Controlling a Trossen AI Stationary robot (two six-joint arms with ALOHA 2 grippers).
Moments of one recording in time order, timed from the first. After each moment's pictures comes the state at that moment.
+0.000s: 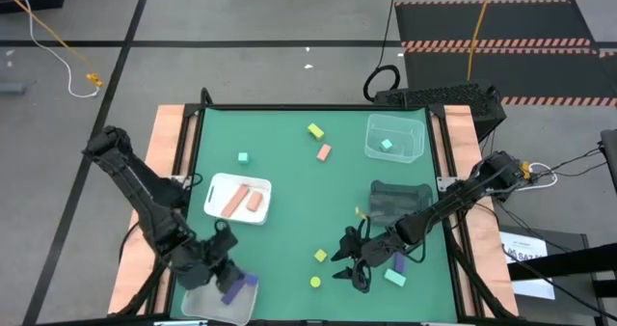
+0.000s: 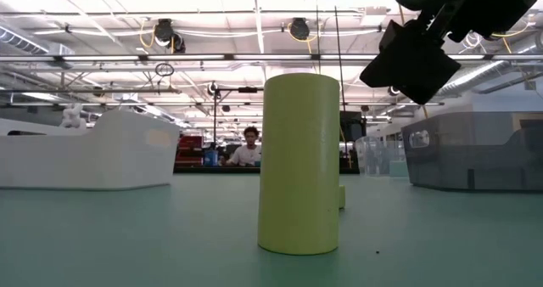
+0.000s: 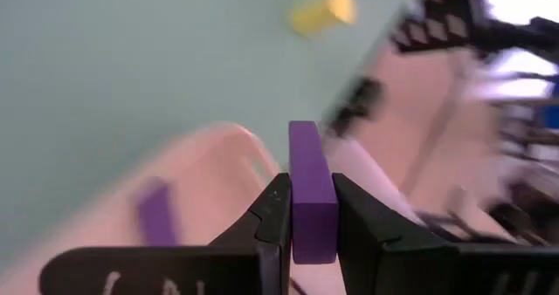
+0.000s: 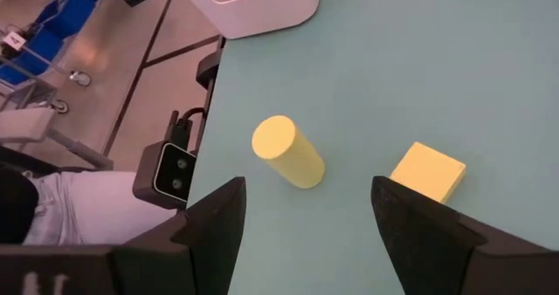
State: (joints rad) left arm -0.88 1.33 1.02 -0.54 -0.27 -1.66; right arm 0.54 1.65 0.82 0.26 0.11 0.68
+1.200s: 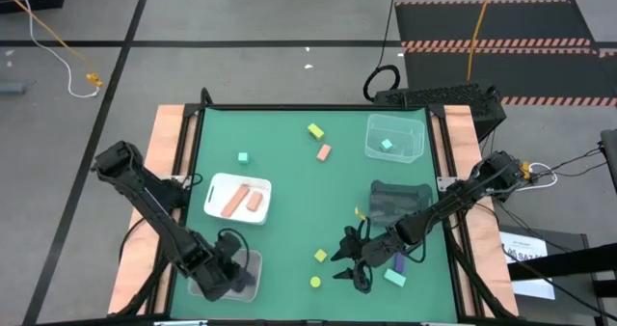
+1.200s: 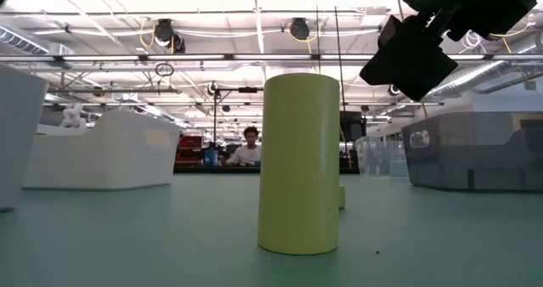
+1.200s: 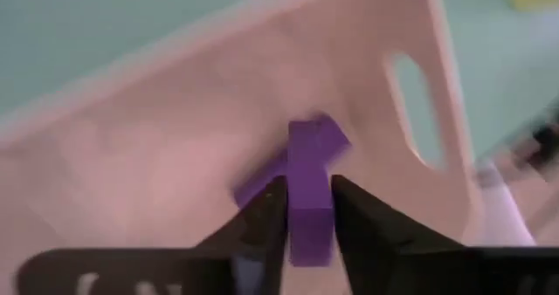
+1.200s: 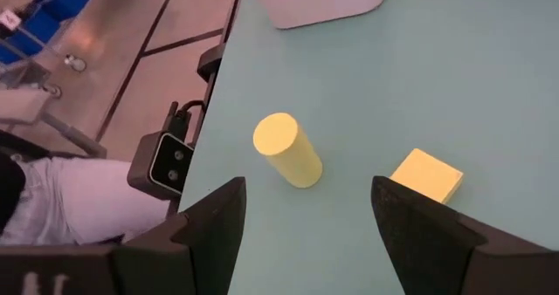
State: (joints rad) left arm -0.85 1.54 1.02 -0.70 -0.13 -1.85; right arm 0.54 1.65 0.82 0.26 0.11 0.61
